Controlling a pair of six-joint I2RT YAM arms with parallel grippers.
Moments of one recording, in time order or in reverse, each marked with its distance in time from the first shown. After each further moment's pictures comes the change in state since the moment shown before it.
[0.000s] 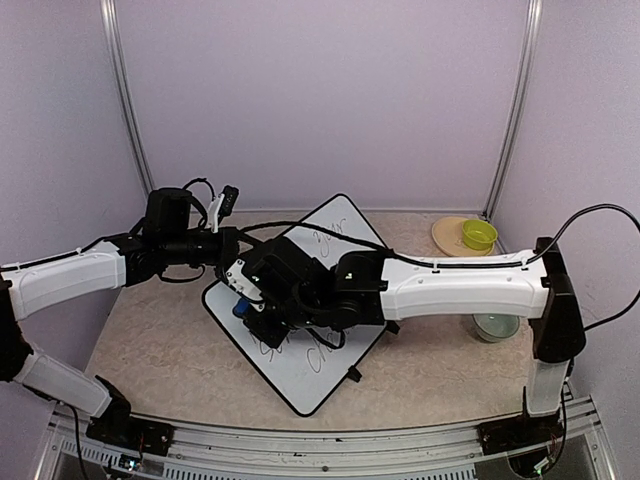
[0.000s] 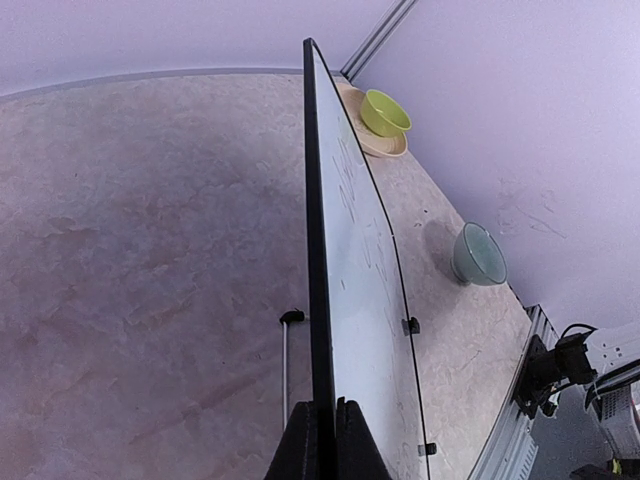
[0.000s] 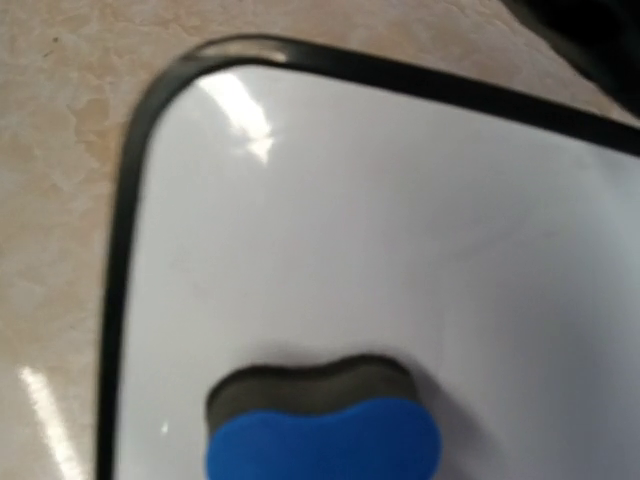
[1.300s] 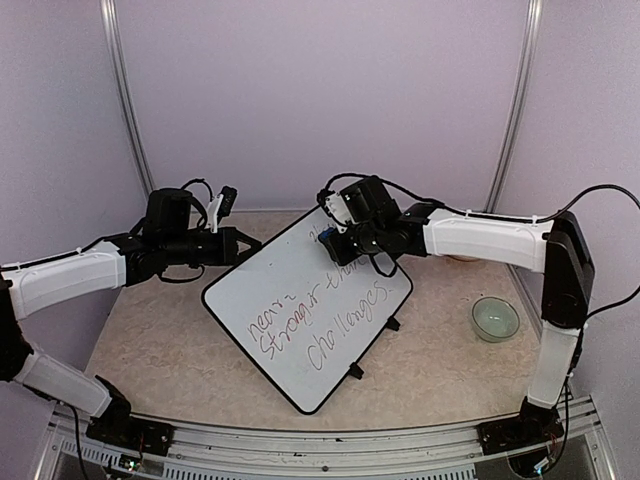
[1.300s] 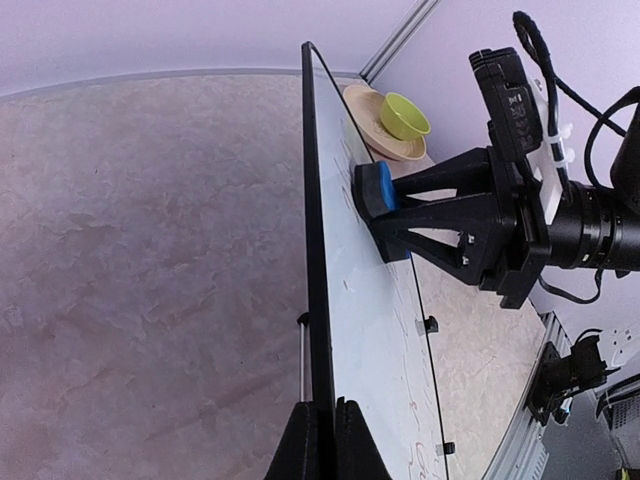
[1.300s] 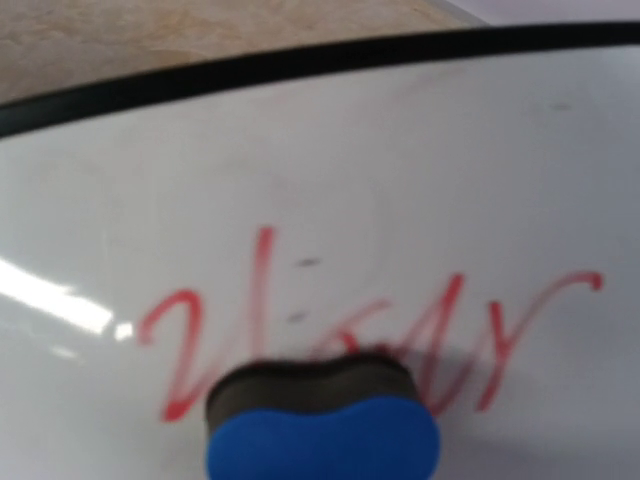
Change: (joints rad) left arm 0.001 0.000 0.000 -0.011 -0.040 0.003; right arm -0.478 -0.080 -0.198 0.176 -0.091 -0.019
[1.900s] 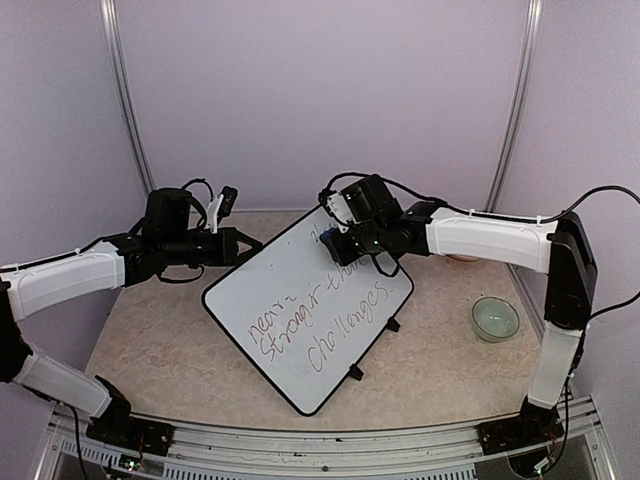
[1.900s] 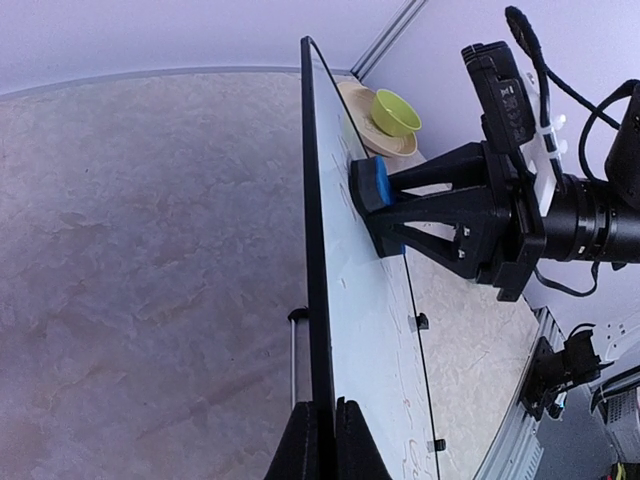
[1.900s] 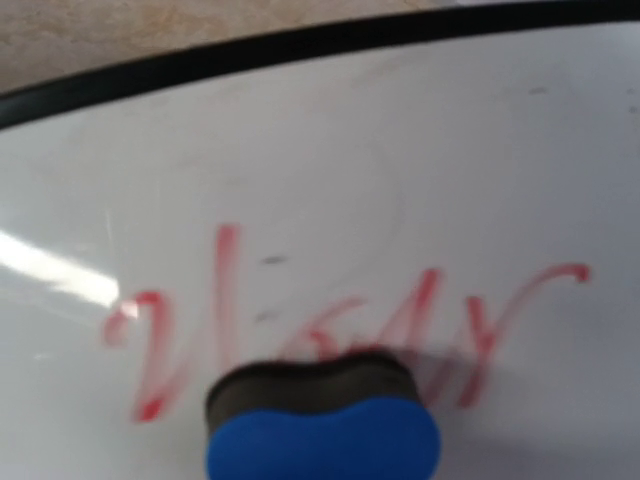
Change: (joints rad) left arm -0.003 -0.008 0.000 -0.006 0.014 0.000; right arm 0.007 -0.020 -0.006 -0.020 -0.004 0.019
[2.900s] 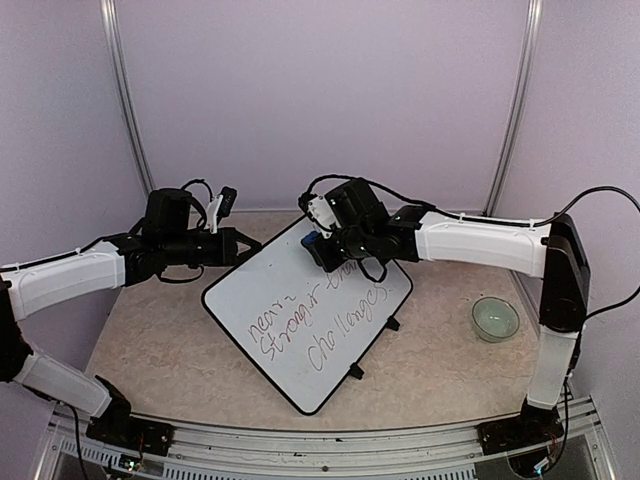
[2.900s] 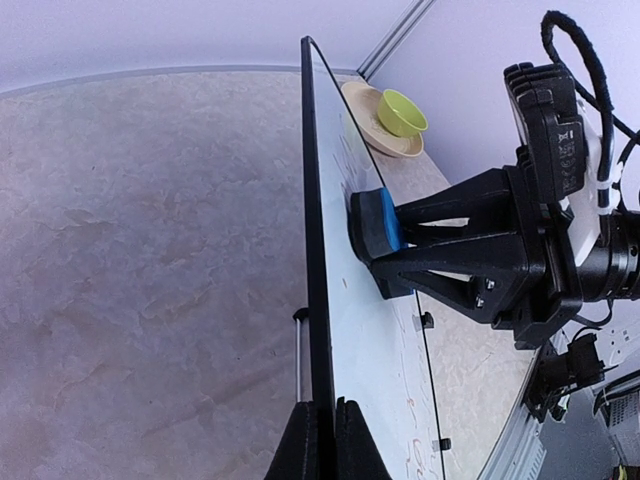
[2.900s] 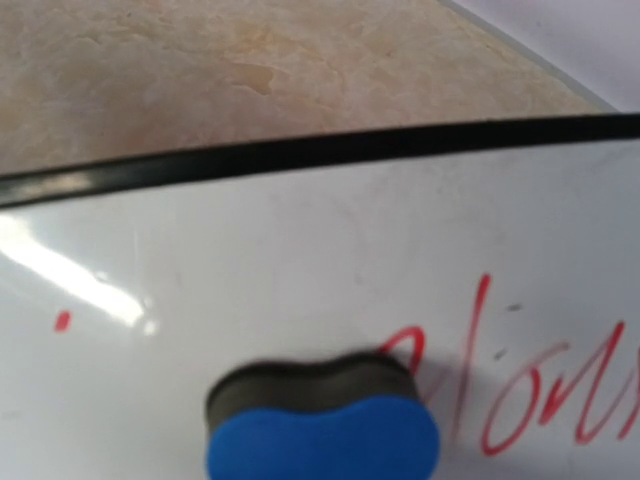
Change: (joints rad) left arm 0.005 0.003 0.000 -0.004 -0.006 0.000; right arm 0.063 0.033 0.048 0.010 0.003 -0.042
